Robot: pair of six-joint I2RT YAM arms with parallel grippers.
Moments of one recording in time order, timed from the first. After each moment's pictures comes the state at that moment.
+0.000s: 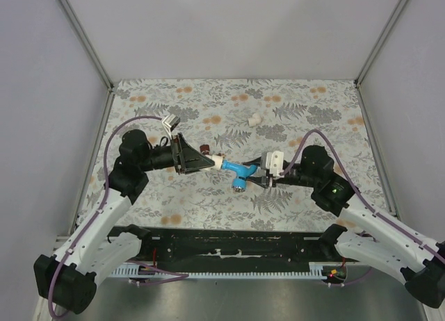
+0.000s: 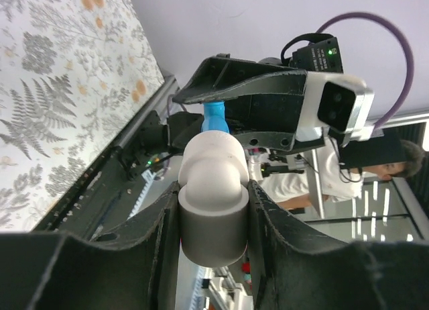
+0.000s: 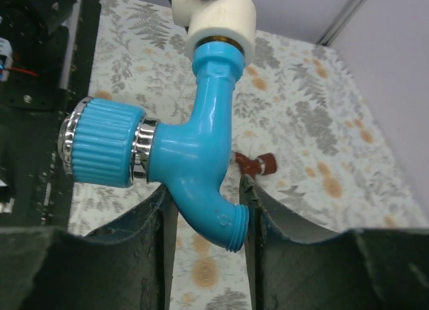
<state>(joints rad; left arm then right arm) -0.37 0.89 0.73 0.04 0.97 -1.13 0.74 0.85 0.69 0.04 -0.61 -0.51</state>
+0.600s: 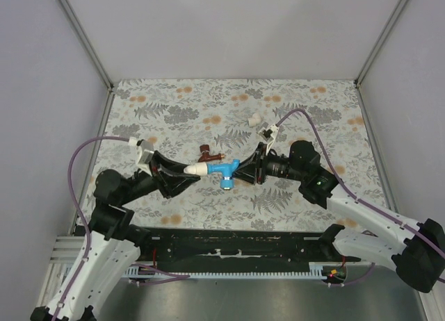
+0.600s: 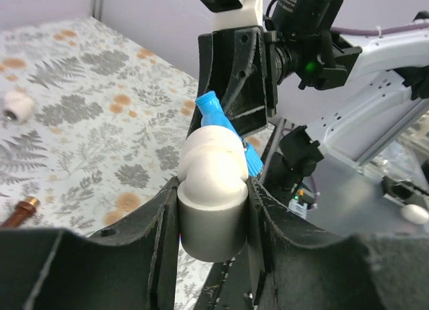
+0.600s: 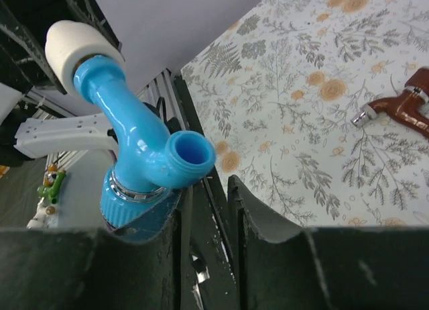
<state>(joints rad) -0.37 0.51 0.59 0.04 0.80 -0.52 0.73 1.02 0.68 0.21 -0.55 0.48</state>
